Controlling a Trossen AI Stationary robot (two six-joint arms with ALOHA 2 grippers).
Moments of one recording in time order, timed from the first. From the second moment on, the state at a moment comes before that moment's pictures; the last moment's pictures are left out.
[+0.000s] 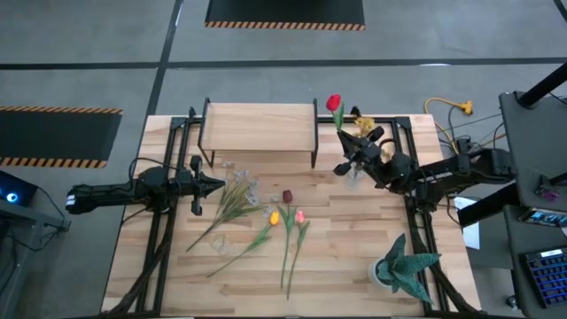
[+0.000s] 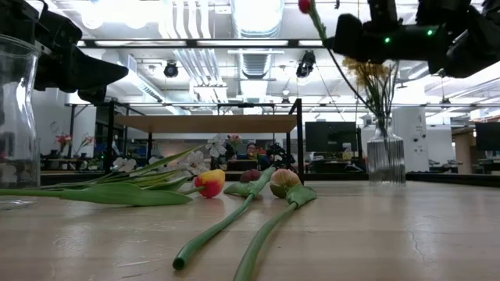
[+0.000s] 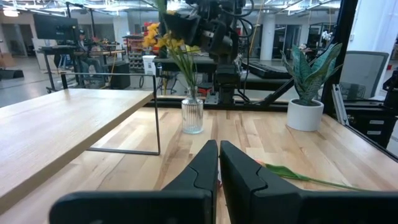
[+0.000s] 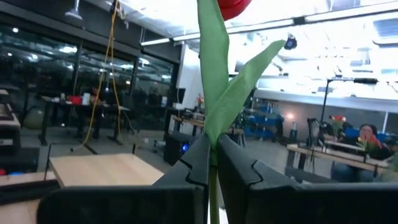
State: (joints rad) left arm 0.07 0.05 0.01 0.03 -0.03 0.00; right arm -0.14 1.26 0.31 1.37 0.54 -0.37
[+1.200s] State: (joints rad) left arm 0.07 0.06 0.01 0.35 0.03 -0.07; right arm 0.24 1.44 0.54 1.22 0.38 -0.27
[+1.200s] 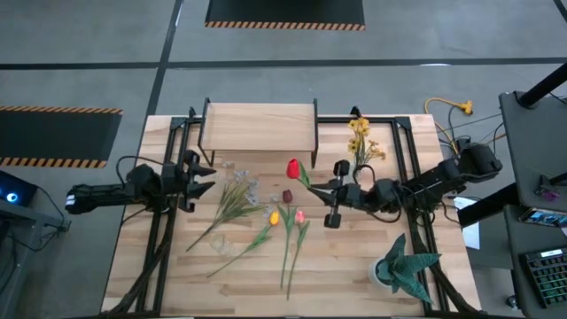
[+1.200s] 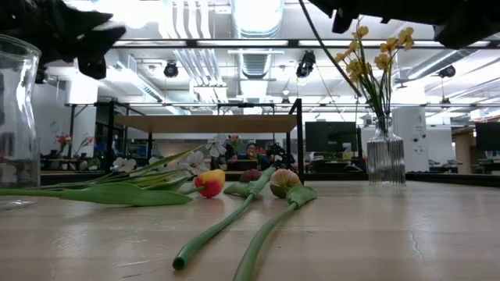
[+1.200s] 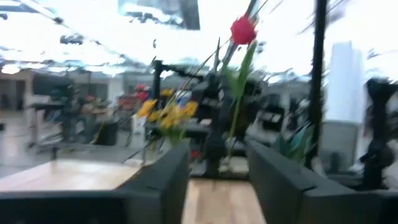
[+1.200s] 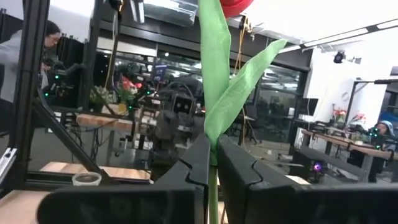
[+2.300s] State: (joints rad) left arm 0.01 1.29 0.79 0.62 0.18 0.10; right arm 0.24 1.52 0.63 1.19 0.42 -0.24
